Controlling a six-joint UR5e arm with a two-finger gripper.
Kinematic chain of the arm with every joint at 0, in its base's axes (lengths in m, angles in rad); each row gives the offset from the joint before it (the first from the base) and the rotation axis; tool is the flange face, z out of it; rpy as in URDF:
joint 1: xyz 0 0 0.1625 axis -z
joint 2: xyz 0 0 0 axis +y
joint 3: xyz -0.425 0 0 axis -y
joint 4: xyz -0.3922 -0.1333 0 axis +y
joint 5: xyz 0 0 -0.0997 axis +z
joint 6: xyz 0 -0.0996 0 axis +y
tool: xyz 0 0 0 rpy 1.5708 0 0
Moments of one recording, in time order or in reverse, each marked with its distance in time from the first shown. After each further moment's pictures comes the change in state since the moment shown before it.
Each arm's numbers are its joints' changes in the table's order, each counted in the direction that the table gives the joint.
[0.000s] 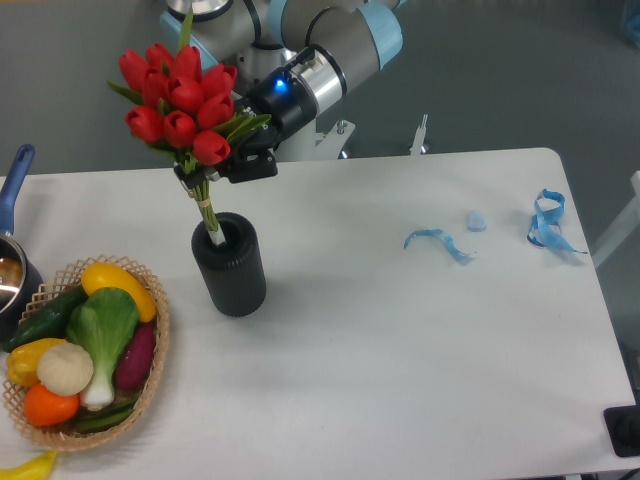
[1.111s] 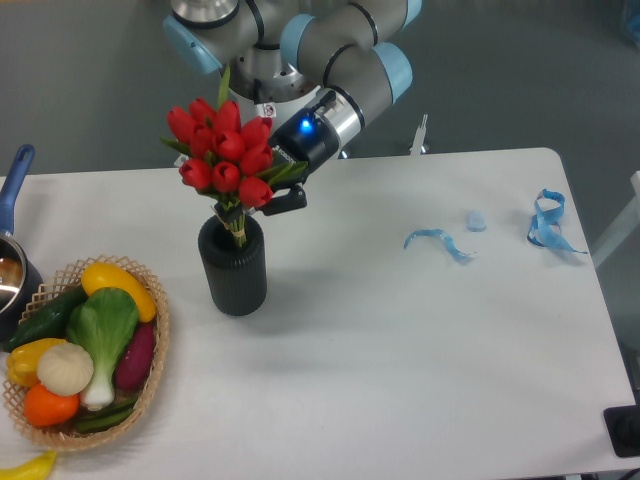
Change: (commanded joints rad) arm -0.043 0.138 -0.061 0.000 -0.037 -0.177
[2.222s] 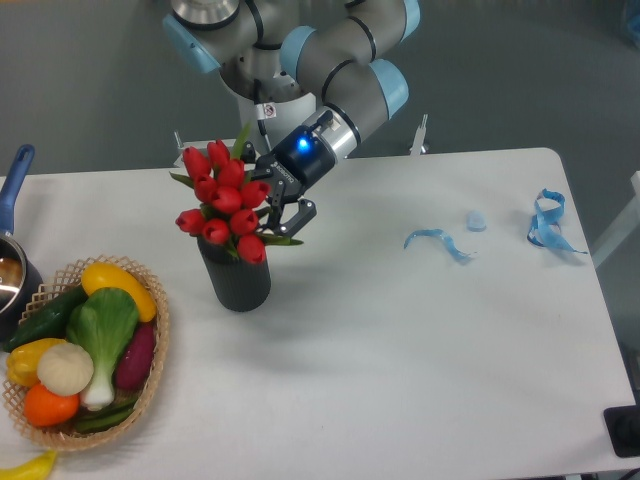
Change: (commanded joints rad) arm 0.011 0.017 -0.020 -0.002 -0.022 0.002
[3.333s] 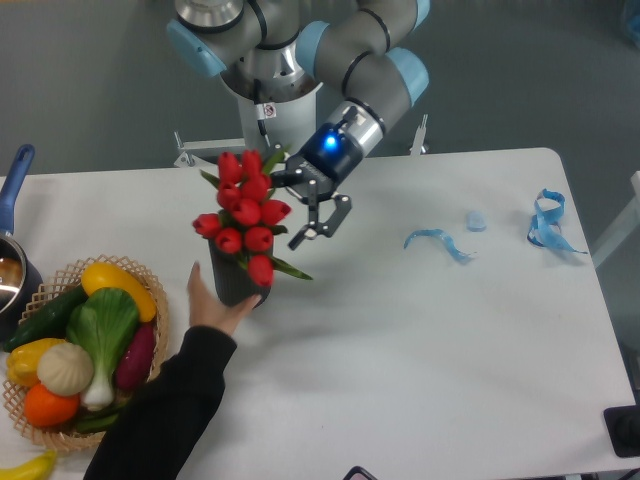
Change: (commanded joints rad) arm -0.144 -0.011 0.032 0.005 -0.080 0.008
